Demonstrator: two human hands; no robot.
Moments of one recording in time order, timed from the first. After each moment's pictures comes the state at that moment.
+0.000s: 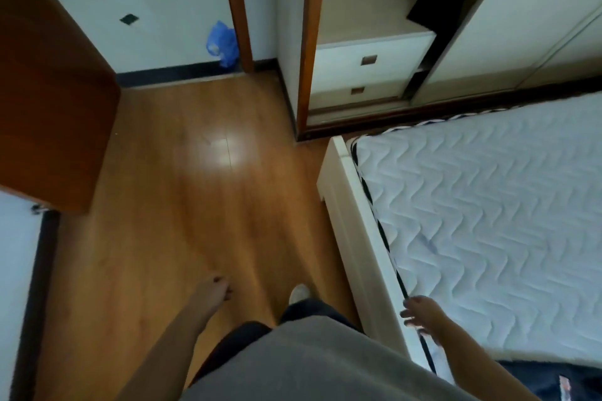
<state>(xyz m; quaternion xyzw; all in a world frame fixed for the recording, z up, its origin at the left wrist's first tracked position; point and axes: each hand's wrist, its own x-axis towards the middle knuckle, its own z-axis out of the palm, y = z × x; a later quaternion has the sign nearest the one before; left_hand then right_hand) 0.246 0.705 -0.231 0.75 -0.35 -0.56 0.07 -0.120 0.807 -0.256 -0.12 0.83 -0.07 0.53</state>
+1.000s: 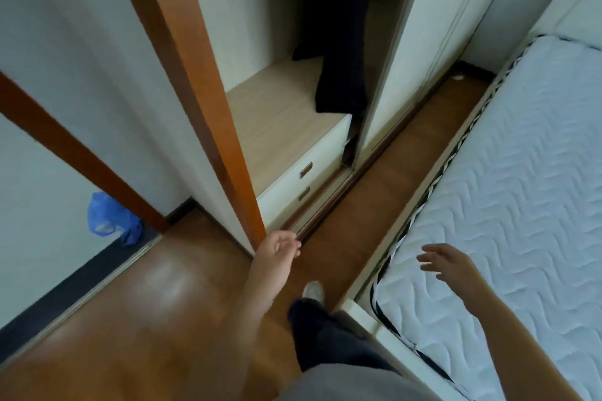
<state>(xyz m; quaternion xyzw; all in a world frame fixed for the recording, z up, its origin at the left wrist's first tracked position) -0.012 0.115 -0.128 0.44 -0.66 -0.60 0.08 -0.211 0.331 -0.155 -0.04 0.84 -0.42 0.33</state>
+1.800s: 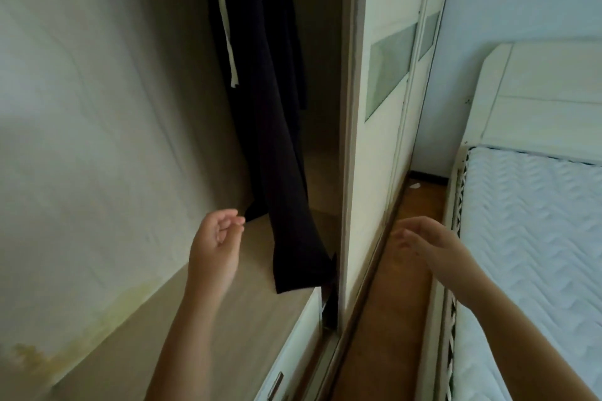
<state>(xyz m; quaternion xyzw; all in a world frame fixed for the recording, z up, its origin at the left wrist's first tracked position) -0.377 -0.127 0.037 0.25 -0.74 -0.51 0.37 -0.529 0.125 0.025 -0.22 0.80 -0.55 0.10</state>
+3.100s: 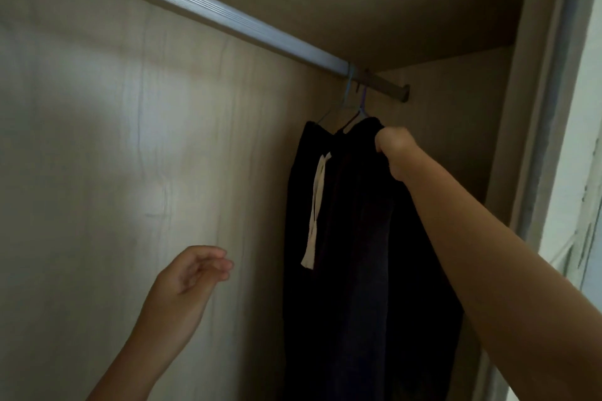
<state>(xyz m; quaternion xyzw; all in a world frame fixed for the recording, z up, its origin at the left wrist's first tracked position) -0.495 -0.289 0.197 0.21 -0.65 -0.43 0.59 -0.742 -0.233 0.393 -0.34 0.70 -0.63 0.07</state>
